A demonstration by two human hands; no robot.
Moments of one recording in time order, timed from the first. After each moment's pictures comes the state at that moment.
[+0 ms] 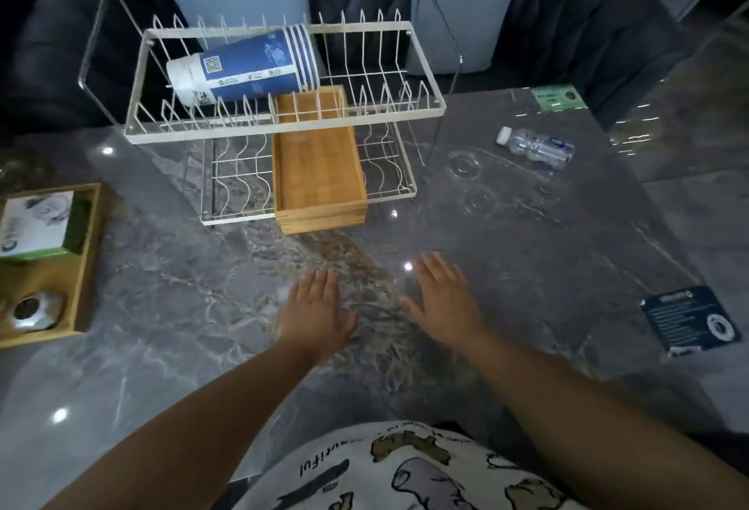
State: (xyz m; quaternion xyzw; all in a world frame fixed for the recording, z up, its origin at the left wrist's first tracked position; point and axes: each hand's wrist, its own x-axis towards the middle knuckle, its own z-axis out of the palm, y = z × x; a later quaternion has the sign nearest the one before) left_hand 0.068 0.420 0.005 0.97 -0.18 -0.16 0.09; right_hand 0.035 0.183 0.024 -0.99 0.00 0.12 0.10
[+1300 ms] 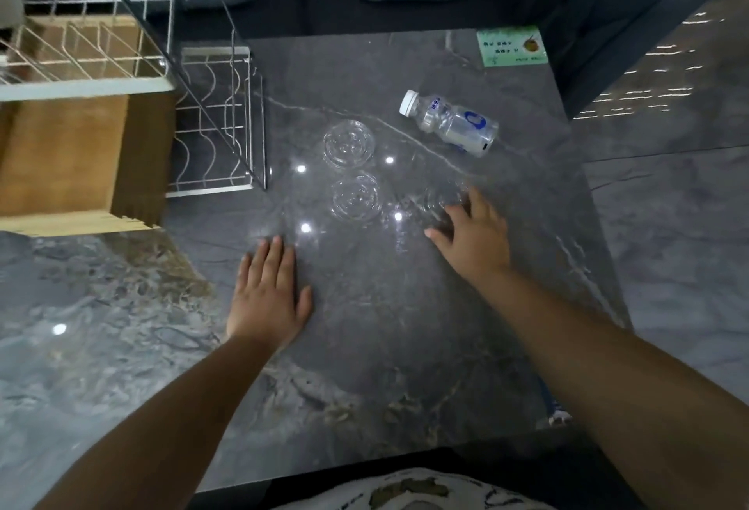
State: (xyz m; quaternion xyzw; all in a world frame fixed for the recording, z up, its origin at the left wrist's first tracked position) left_hand 0.092 0.185 -0.062 0.99 -0.11 -0.09 0.04; right_hand 0.134 -0.143 -0.023 -0.98 0.09 0.09 0.11
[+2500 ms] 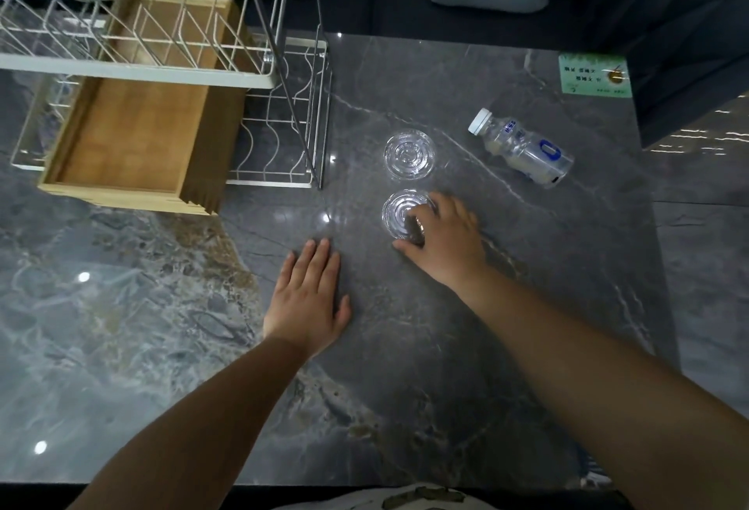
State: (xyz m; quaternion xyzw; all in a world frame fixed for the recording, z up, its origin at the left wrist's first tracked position) left_hand 0.093 0.187 -0.058 0.99 -0.11 -0.09 0.06; right_hand 0.188 -0.048 -0.040 -0.99 -0.08 0.05 0.13
